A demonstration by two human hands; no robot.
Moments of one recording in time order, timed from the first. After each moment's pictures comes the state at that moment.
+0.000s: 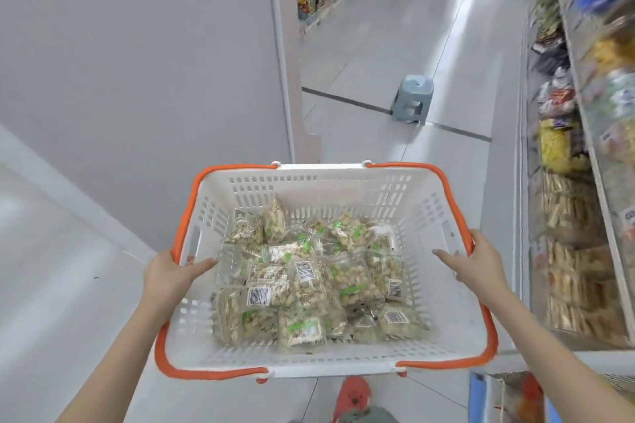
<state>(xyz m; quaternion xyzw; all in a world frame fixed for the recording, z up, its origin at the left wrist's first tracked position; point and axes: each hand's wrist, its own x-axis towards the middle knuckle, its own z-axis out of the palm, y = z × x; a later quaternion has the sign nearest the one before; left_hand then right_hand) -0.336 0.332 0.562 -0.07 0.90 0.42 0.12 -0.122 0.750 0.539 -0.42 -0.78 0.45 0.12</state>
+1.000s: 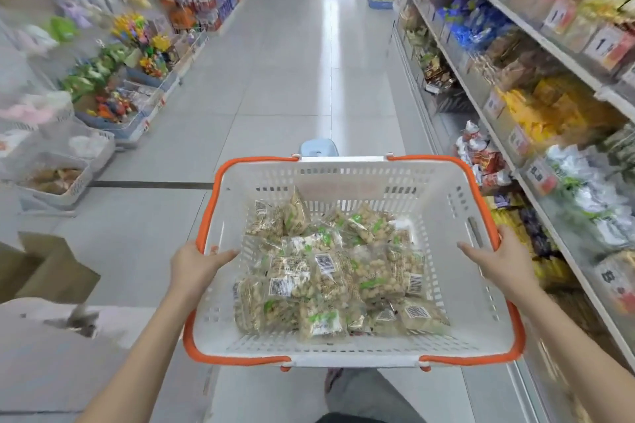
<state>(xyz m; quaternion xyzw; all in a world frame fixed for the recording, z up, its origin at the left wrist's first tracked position) -0.861 1.038 0.540 0.14 0.87 0.44 0.19 -0.482 1.325 0.546 -0.57 -0.71 0.34 0.23</state>
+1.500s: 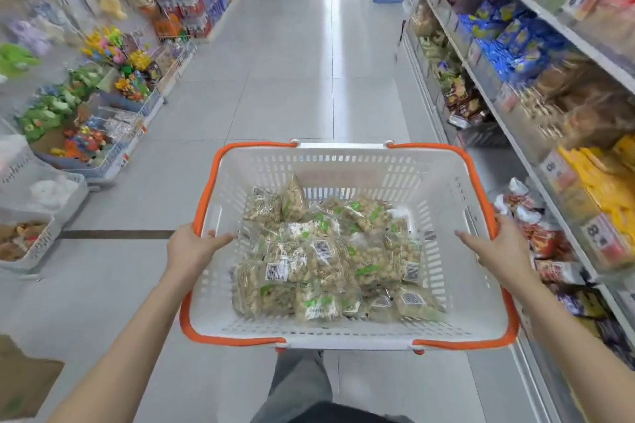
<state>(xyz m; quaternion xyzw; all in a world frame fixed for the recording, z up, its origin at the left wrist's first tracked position) -1.102 1.369 0.554 0.16 0.88 0.40 0.18 -0.709 1.654 0.527 -0.59 -0.69 0.35 0.23</state>
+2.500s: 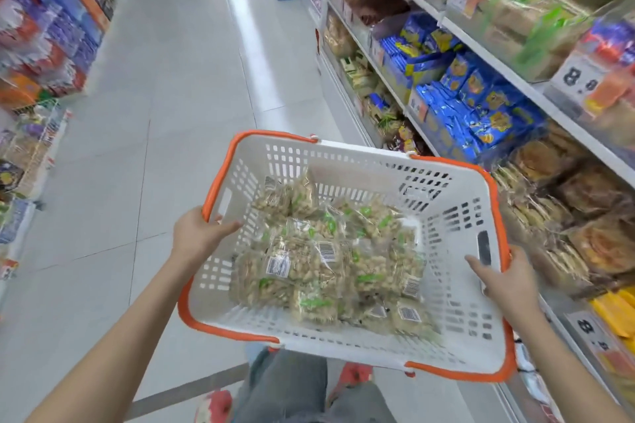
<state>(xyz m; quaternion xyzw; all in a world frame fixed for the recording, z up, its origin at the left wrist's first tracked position) -1.299 2.009 0.584 0.34 0.86 0.30 0.23 -0.831 2.101 0.503 -0.73 -0.50 0.36 0.28</state>
